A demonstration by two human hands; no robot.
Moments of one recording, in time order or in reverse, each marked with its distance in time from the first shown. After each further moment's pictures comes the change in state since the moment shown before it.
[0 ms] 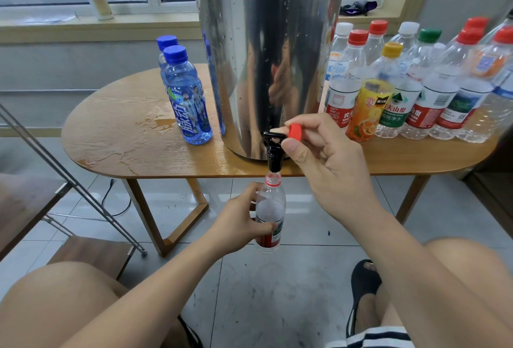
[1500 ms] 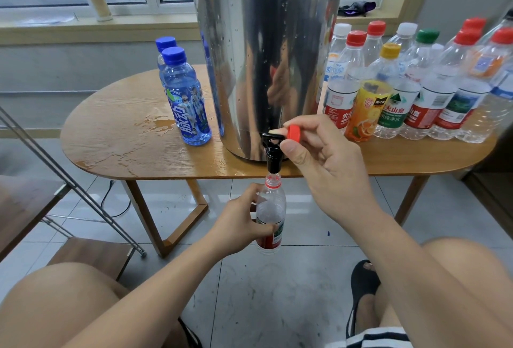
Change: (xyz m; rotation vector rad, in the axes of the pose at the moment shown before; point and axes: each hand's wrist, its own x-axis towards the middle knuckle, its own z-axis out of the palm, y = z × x) left_hand 0.003 0.000 0.003 -0.005 -0.019 -0.013; right_hand 0.001 -0.002 -0.001 -0.013 -0.004 -0.015
